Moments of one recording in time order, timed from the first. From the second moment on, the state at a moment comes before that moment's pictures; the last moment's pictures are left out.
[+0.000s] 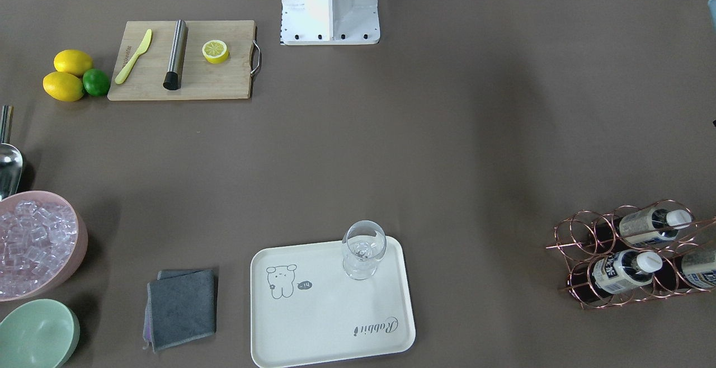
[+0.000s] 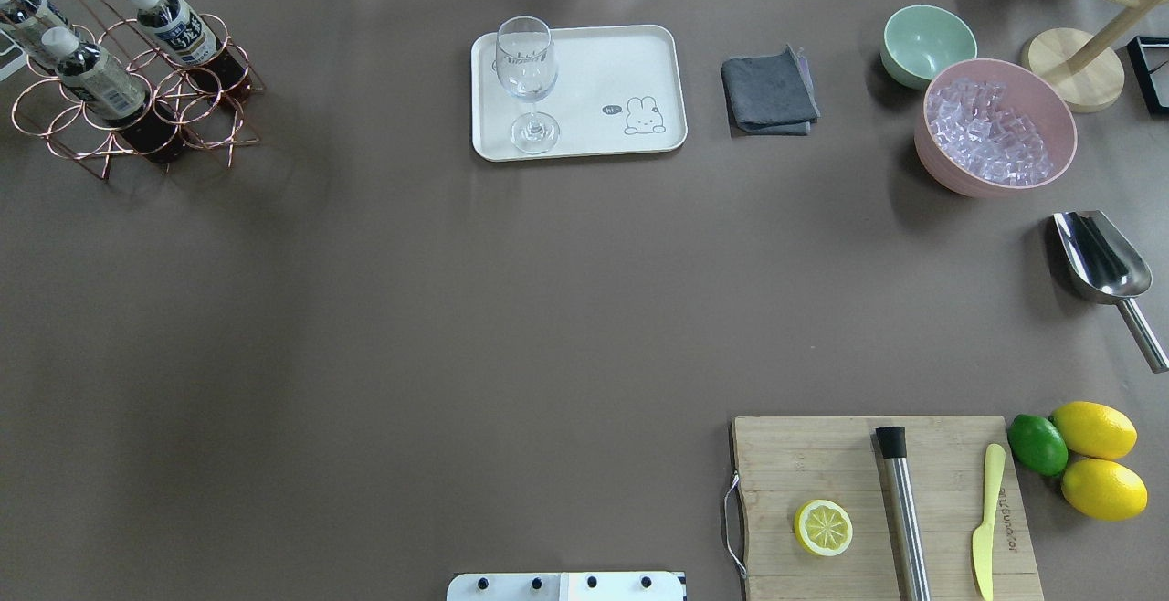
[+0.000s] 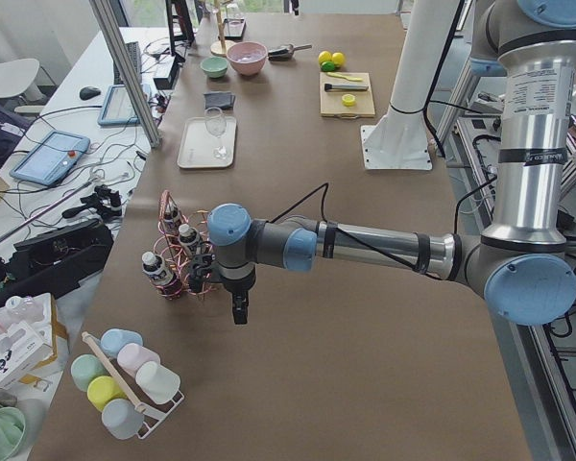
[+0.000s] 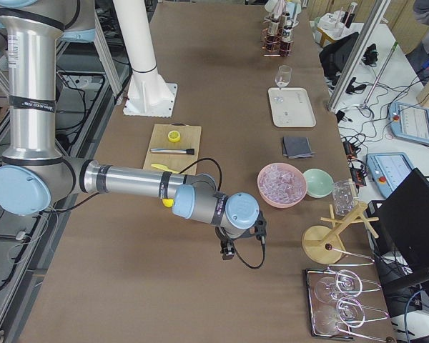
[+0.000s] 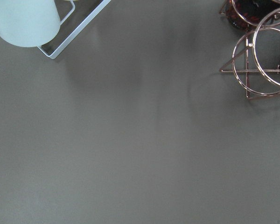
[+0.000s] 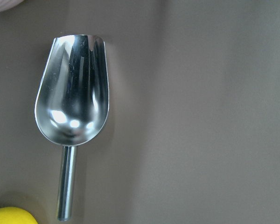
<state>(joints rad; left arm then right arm) -1.46 -1.57 -1.67 -1.63 -2.30 -0.28 1.58 -1.65 1.58 -1.71 2.47 -0.33</state>
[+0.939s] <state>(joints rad) -1.48 -1.55 -1.67 -1.60 -2.30 -0.28 1.58 -1.63 1.58 -1.70 2.43 -0.34</state>
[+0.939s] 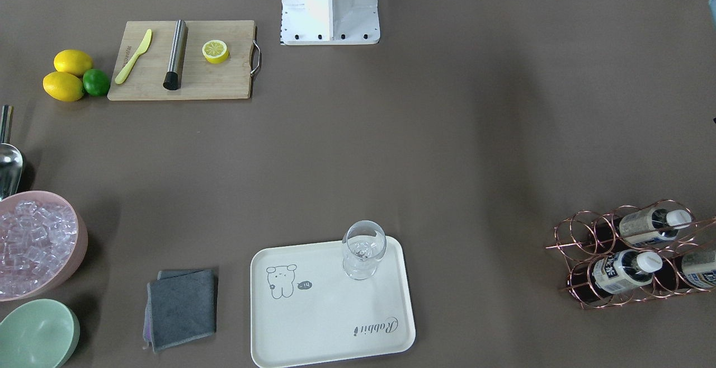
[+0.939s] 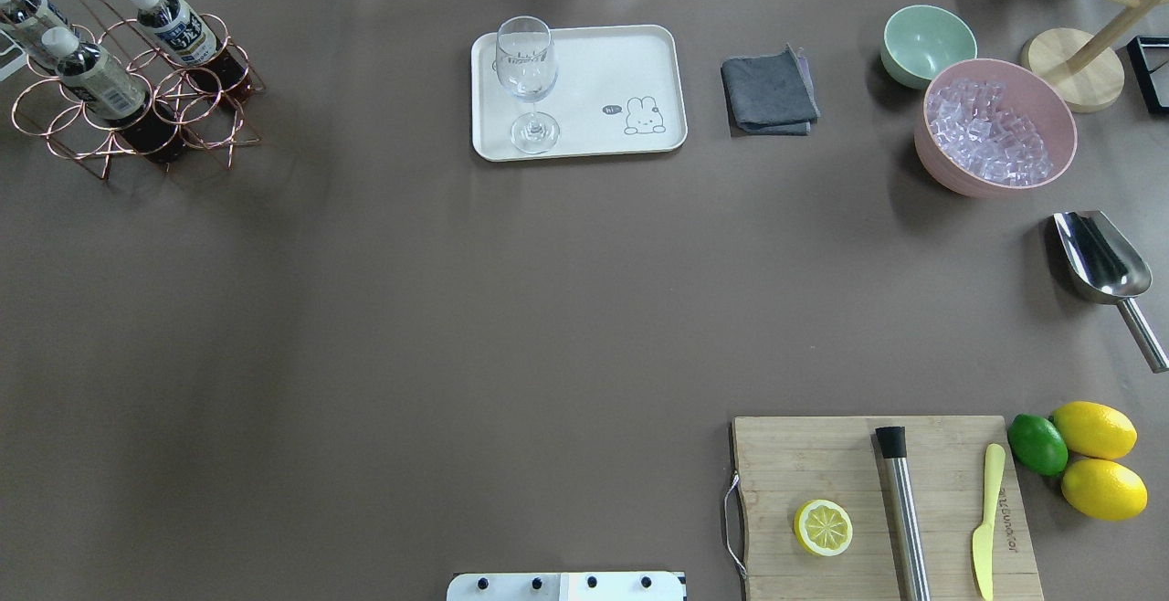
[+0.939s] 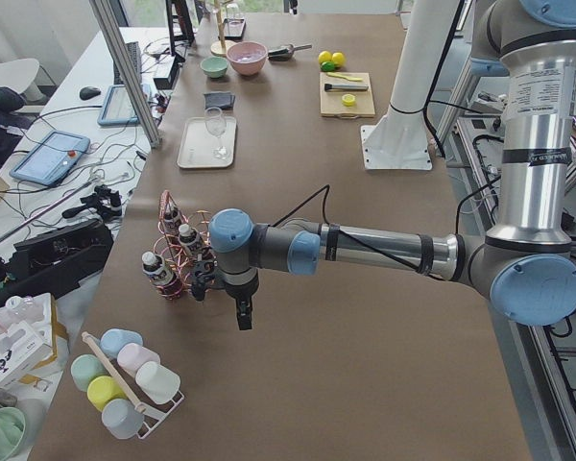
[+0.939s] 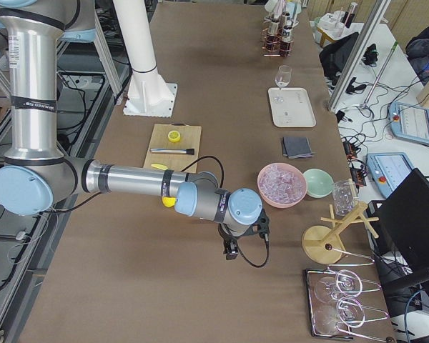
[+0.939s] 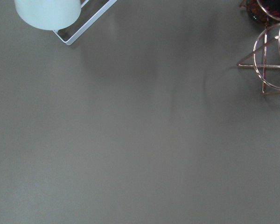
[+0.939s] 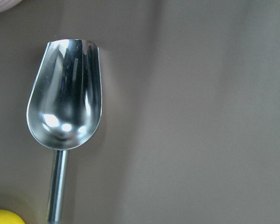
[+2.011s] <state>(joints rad) -1.63 -1.73 -1.75 -1.21 -2.41 -0.60 1.58 -1.63 1.59 -1.70 2.33 -0.34</state>
